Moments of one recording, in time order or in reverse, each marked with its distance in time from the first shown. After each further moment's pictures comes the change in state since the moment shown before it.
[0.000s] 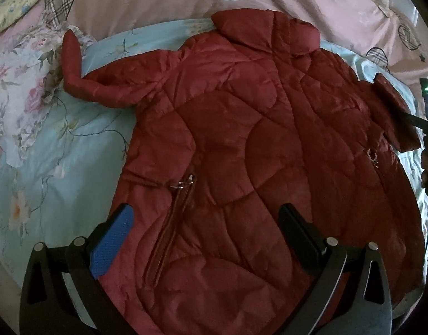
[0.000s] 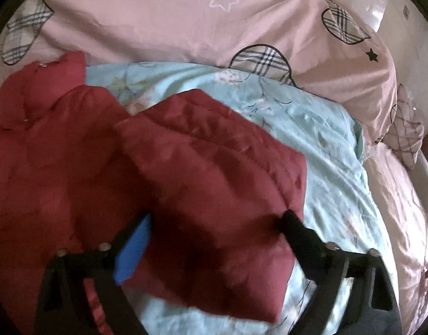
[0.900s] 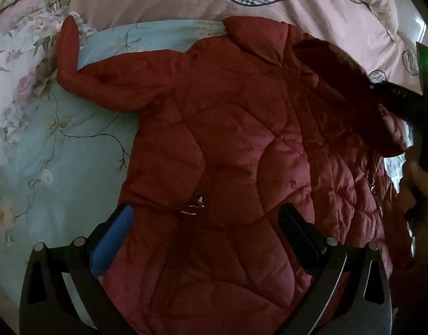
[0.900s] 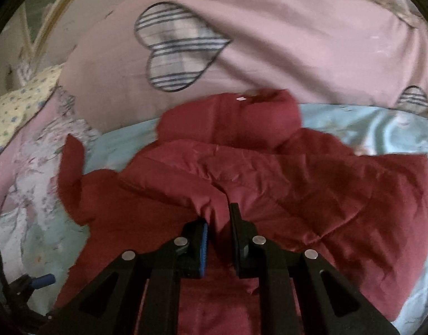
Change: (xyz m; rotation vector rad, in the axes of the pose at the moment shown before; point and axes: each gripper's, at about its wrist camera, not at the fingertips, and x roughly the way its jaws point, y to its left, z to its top) left arm 0.019 0.036 0.019 -0.079 0.009 -0.101; right arm -0.099 0.183 0.028 -0.010 -0.124 0.705
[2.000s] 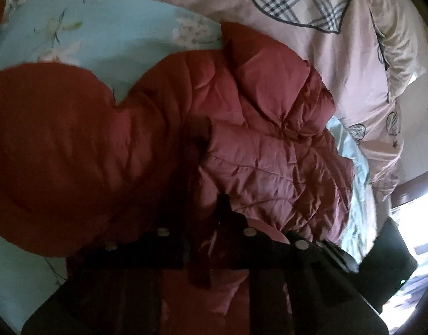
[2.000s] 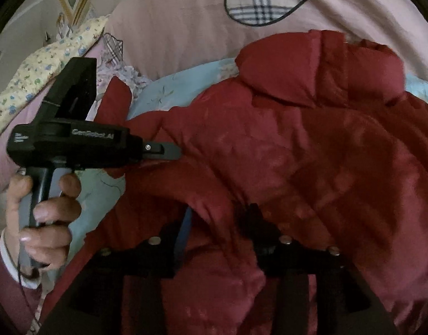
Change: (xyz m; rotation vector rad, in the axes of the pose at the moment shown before) left arm 0.111 0.020 0.146 -0.139 0.120 -0.365; right arm 0.061 0.059 -0.049 -0.115 0.147 0.223
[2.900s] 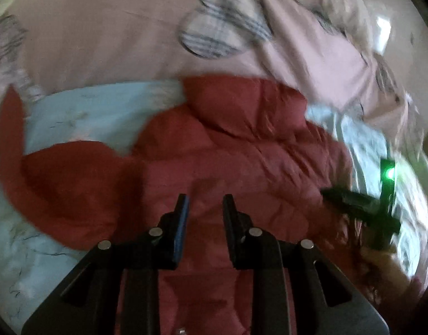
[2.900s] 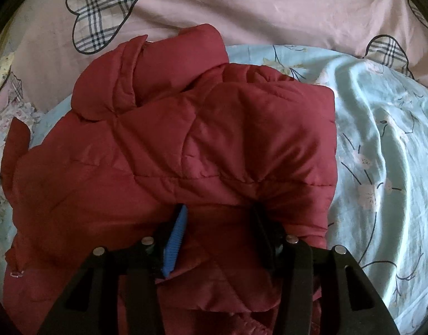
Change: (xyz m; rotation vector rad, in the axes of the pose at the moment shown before) left arm -0.038 -0.061 -0.051 0.324 -0.247 0.199; right arm -0.040 -0.158 -0.013 0.190 -0.033 -0.414
